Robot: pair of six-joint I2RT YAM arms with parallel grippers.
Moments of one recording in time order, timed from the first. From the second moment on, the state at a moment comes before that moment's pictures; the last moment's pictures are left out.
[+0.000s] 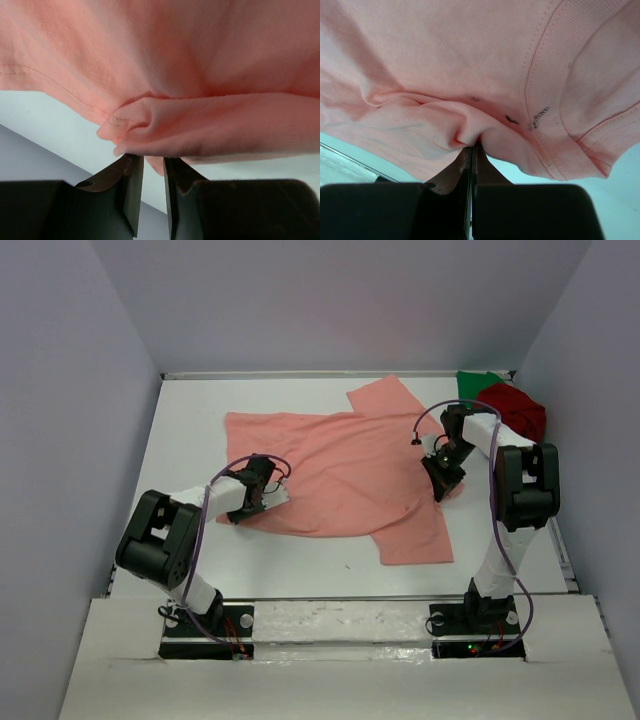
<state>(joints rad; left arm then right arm) -0.40 1.57 0.77 -0.53 -0.36 0.79 0.06 1.96 1.43 -1.12 -0.27 -0.52</state>
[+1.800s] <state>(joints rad) -0.38 1.28 1.04 -0.80 -0.40 0.71 0.06 1.76 1.58 -1.22 -0.23 -0.53</state>
